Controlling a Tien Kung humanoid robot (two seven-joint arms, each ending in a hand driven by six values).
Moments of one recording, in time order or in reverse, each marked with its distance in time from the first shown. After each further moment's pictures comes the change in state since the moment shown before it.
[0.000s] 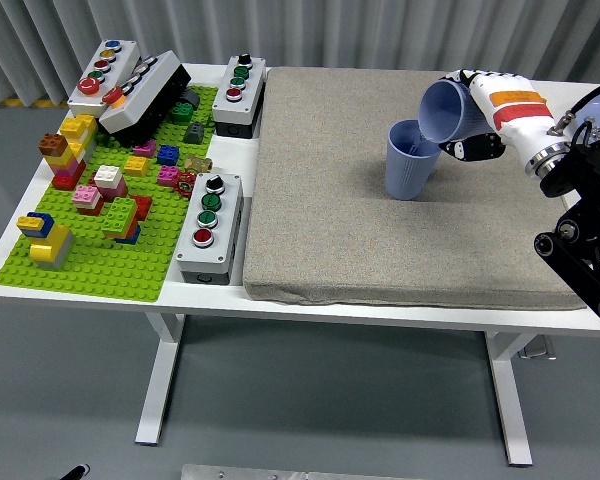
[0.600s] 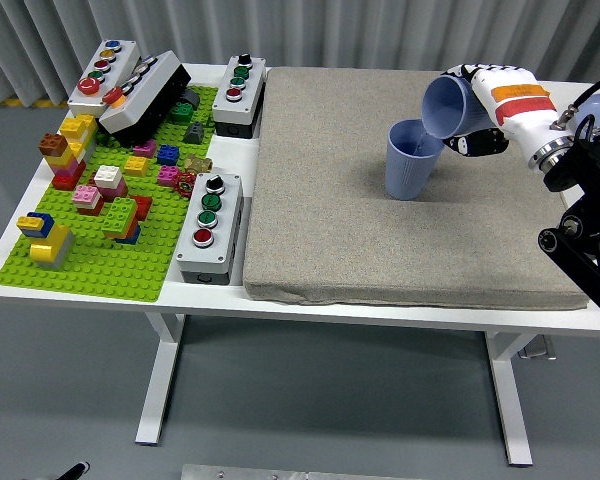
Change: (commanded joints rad) left arm -0.005 0.000 -0.002 0.000 0.001 0.001 -0.001; right arm 0.031 -0.020 -0.044 -0.005 -0.011 -0.018 0.001
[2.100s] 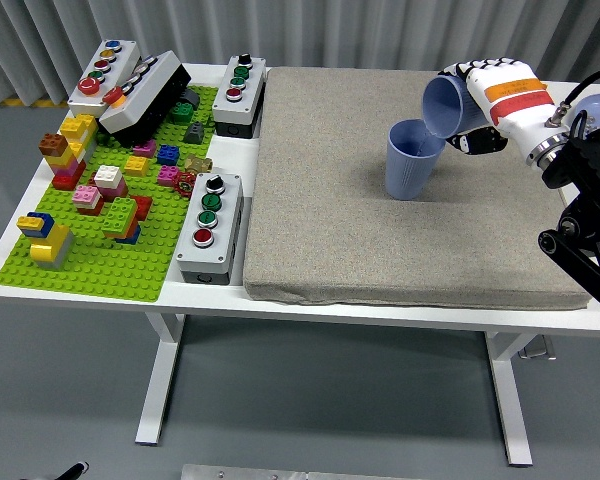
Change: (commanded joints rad) left arm -0.001 0.003 0.006 0.000 -0.002 -0.001 0.002; right arm 0.049 -0.024 -0.104 -0.008 -0.029 -0.032 -0.033
